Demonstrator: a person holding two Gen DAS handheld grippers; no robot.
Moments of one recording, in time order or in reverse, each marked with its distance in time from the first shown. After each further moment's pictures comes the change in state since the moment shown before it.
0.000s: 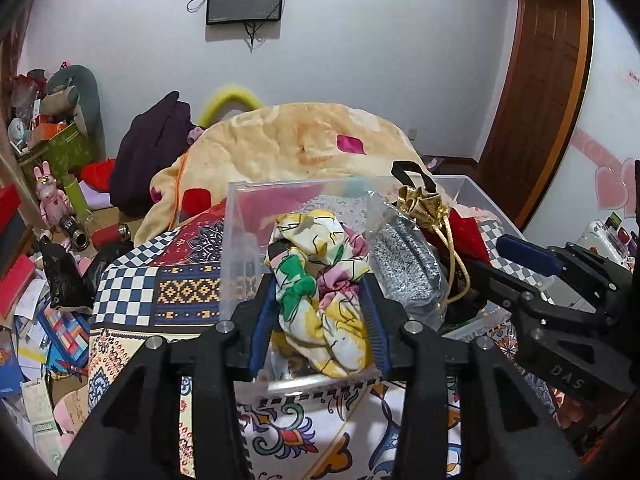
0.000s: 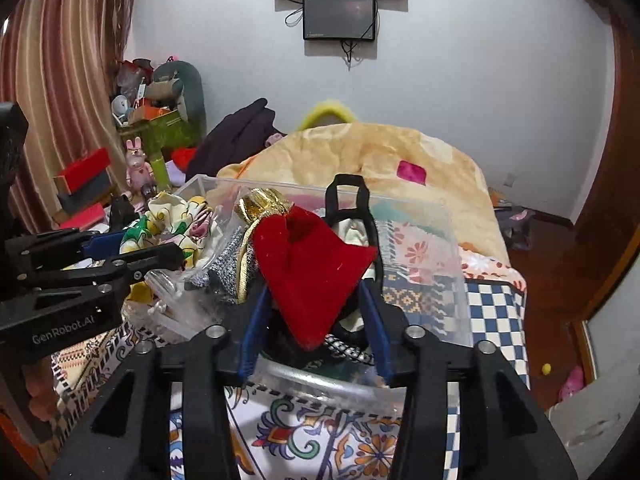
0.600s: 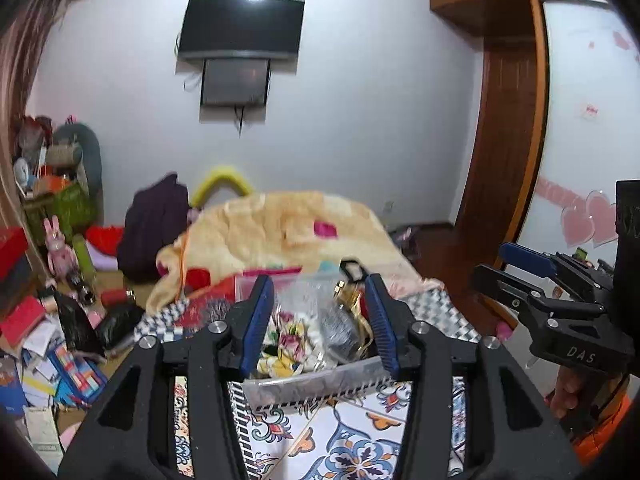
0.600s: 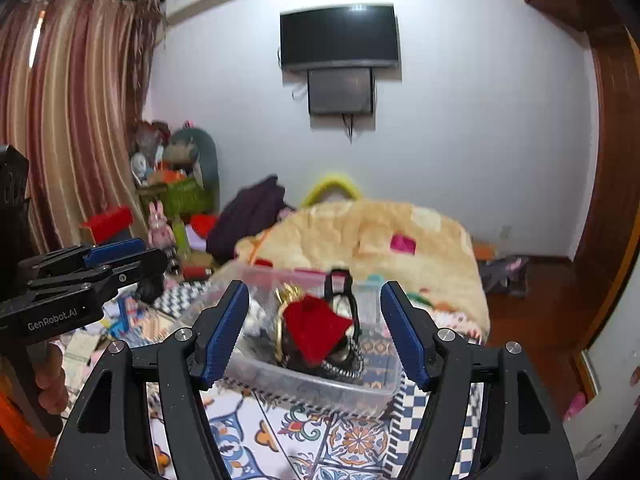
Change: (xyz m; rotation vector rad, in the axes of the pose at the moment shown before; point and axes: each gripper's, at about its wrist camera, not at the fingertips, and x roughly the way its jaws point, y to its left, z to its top) left arm -0.137 -0.022 0.018 0.031 -0.300 -0.059; right arm -0.121 -0.004 0.026 0.013 -0.279 0.030
